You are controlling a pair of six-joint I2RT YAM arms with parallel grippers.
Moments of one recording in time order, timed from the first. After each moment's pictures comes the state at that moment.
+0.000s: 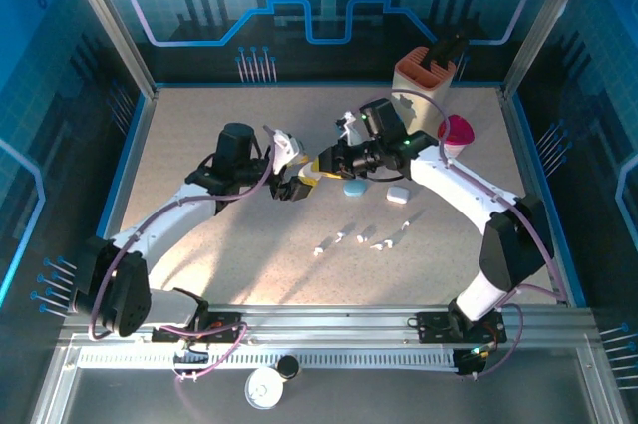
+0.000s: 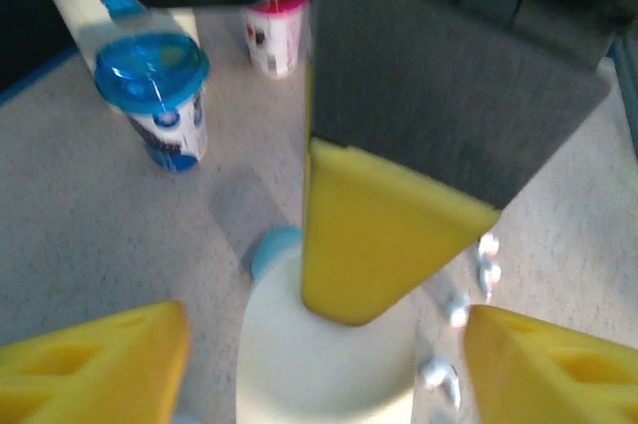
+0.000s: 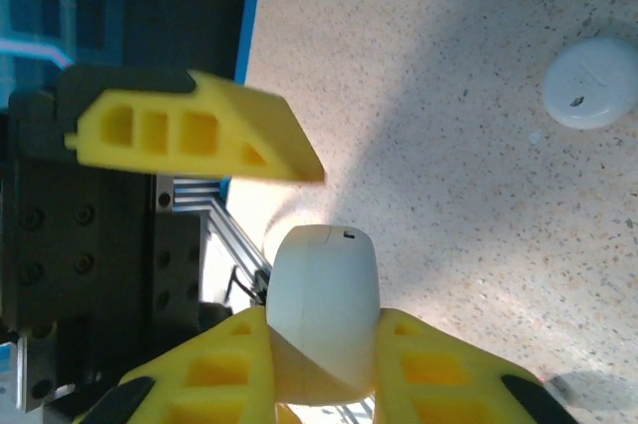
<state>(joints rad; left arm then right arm) -0.36 1.34 0.90 -0.06 0.74 0.32 0.53 1.61 1.32 -0.48 -0.72 0.70</state>
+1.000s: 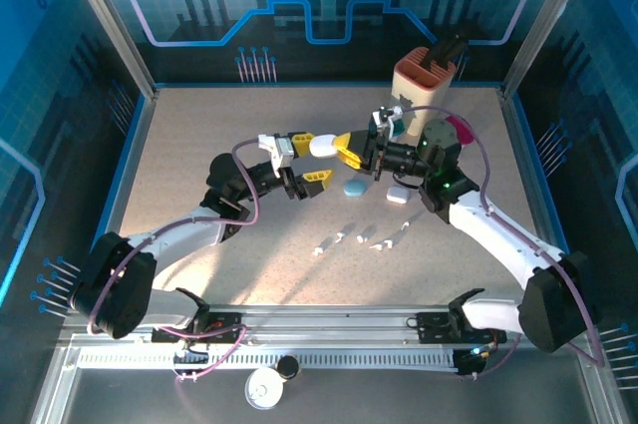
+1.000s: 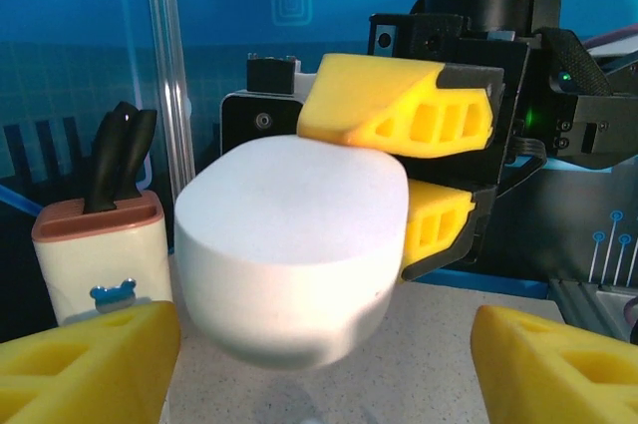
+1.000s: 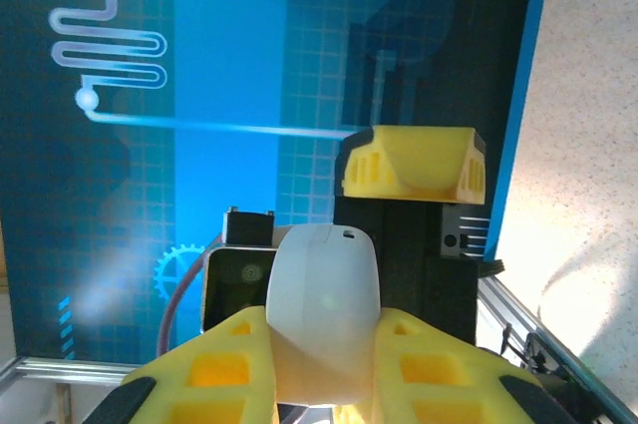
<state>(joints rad) -0.47 1.35 0.66 0.95 0.72 -0.14 0.44 1.25 0.90 0.40 -0.86 1.50</state>
